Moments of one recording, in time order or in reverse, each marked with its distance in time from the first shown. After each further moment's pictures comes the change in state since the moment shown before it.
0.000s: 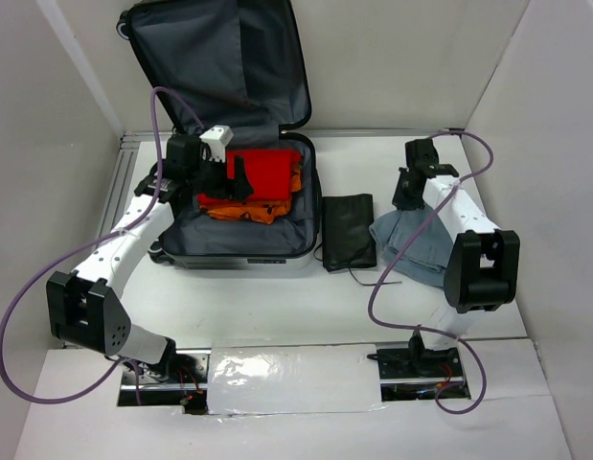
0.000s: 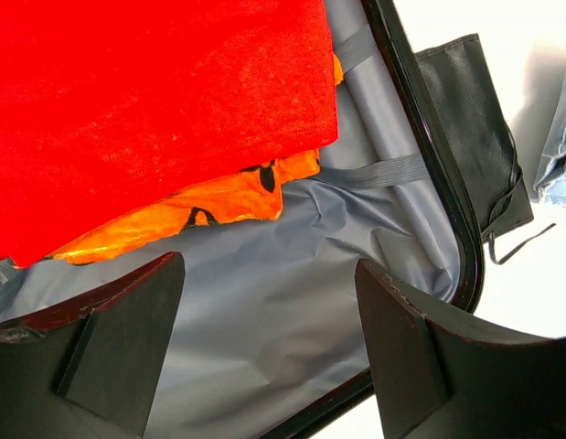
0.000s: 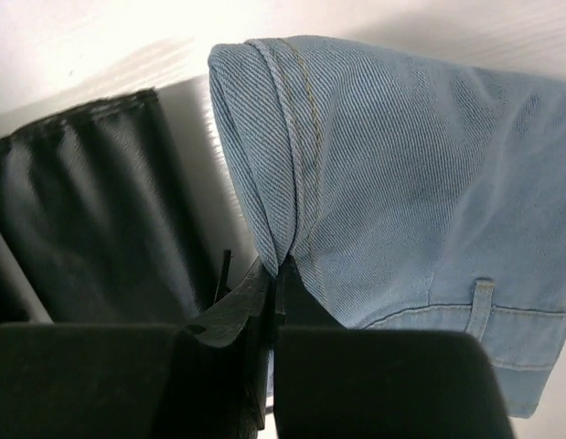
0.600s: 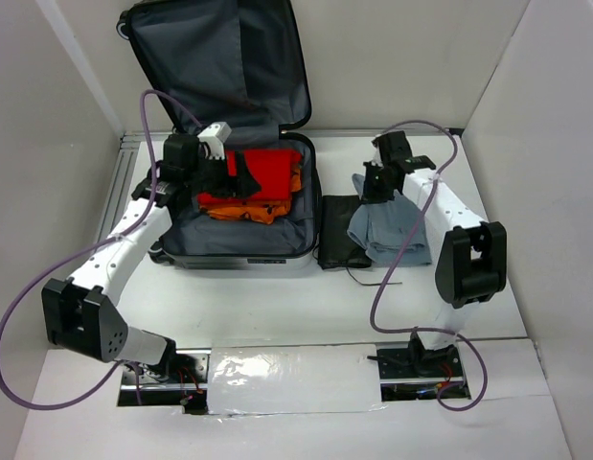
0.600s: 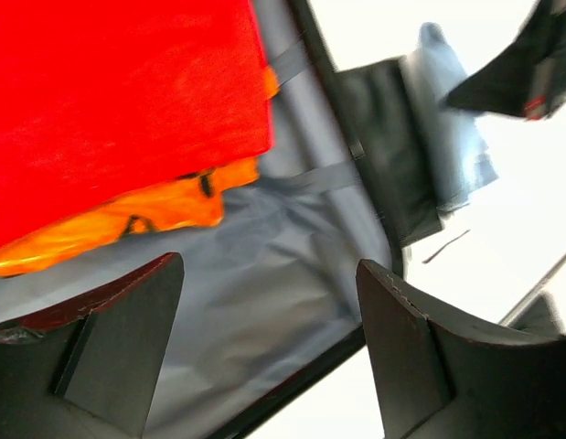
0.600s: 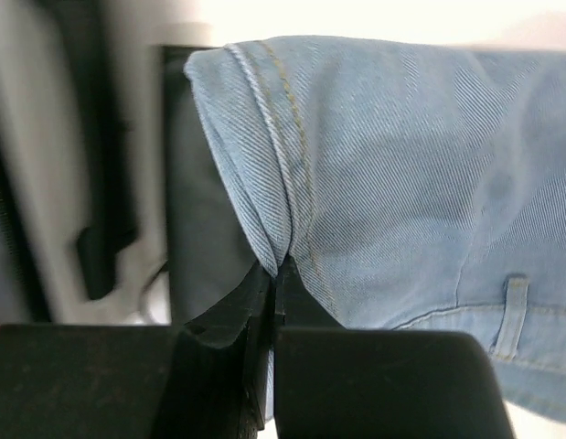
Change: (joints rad) left arm -0.003 -0.027 -0.012 0.031 0.097 -0.105; right arm 0.133 0.058 0.085 -0.006 -0.227 -0.071
